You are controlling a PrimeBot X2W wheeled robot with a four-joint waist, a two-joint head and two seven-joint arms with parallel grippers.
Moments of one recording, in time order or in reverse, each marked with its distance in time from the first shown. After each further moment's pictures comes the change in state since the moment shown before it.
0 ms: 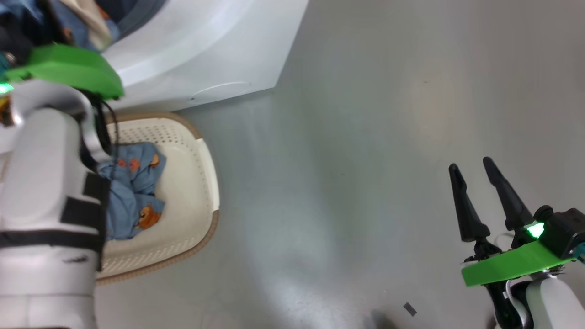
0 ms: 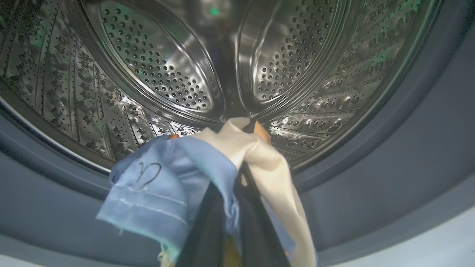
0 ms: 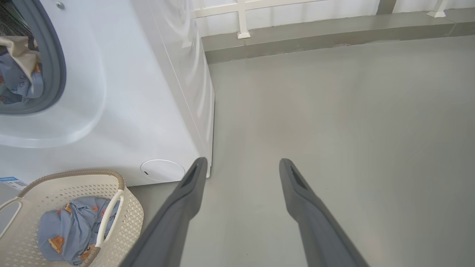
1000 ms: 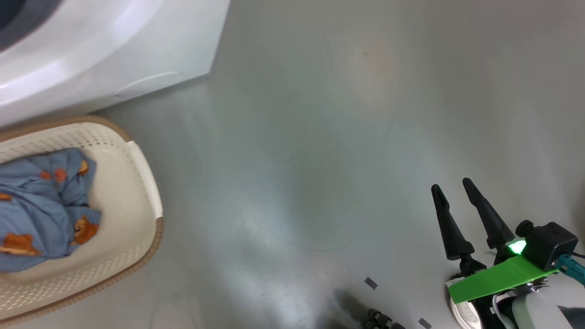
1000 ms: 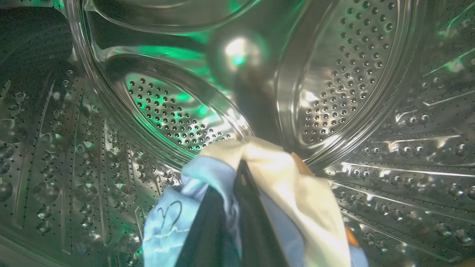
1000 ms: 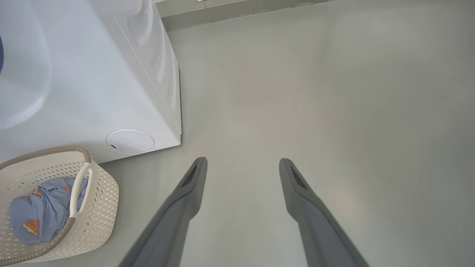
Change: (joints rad) left arm -0.482 0.248 -0.051 0.415 0.131 0.029 -0.039; right arm 0.038 0.008 0.058 0.035 0.058 0.000 0.000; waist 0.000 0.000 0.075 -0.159
